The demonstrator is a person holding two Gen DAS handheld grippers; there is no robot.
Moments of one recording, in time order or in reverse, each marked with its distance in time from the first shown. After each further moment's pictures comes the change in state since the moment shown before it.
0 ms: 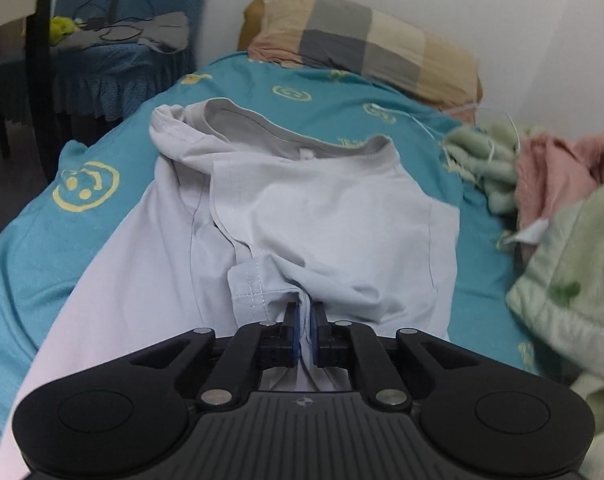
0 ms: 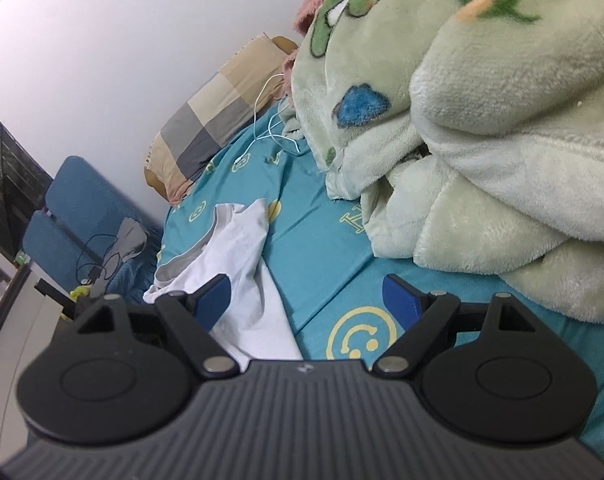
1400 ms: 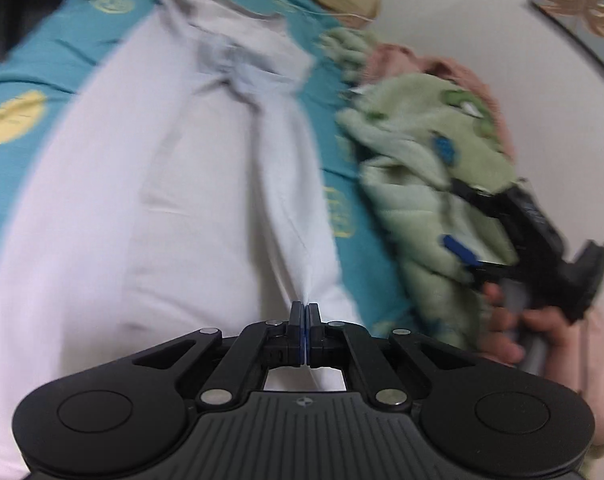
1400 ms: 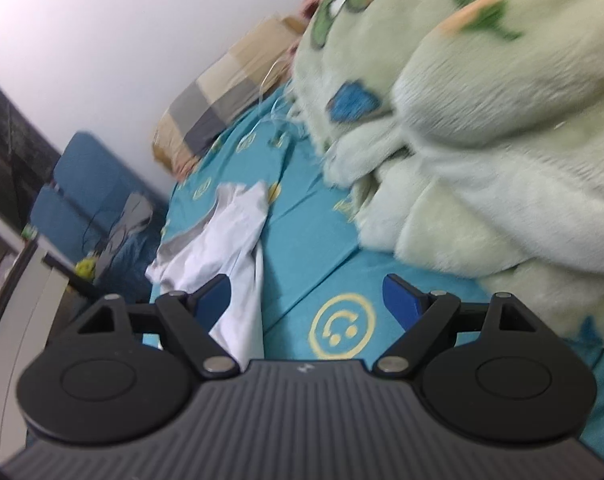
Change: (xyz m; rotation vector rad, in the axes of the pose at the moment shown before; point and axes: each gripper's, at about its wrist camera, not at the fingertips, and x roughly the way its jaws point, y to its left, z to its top) left arm -0.226 0.082 -0.139 -0.143 0.352 -0.405; right arm -0.009 -0.018 0.011 -0.043 0.107 0.040
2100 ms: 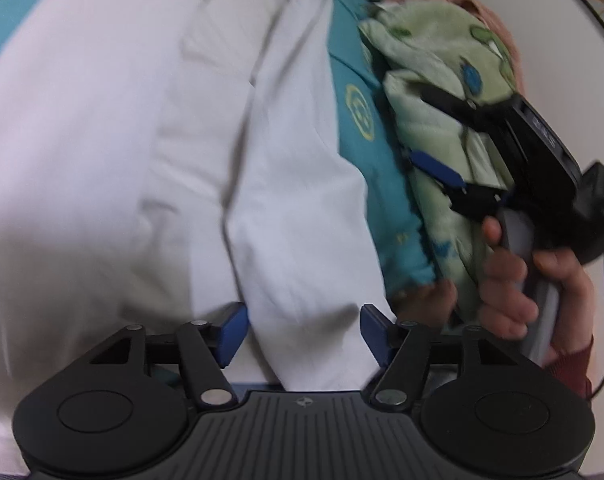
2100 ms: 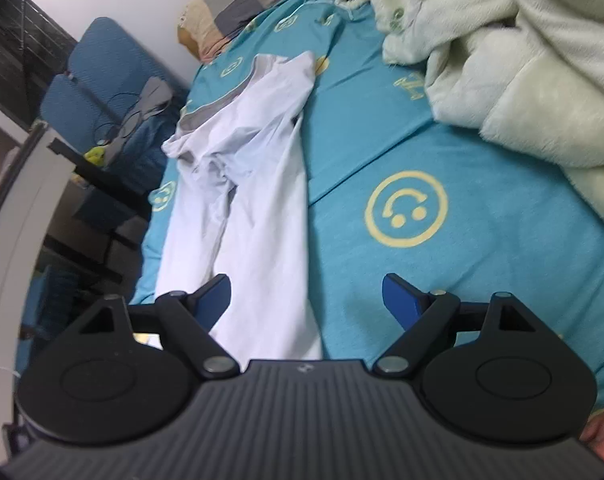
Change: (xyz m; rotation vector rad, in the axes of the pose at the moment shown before) left arm 0.043 0.033 -0.038 -0.048 0.280 -0.187; right arm 0.037 0.045 -0.055 -0.117 0.262 0.000
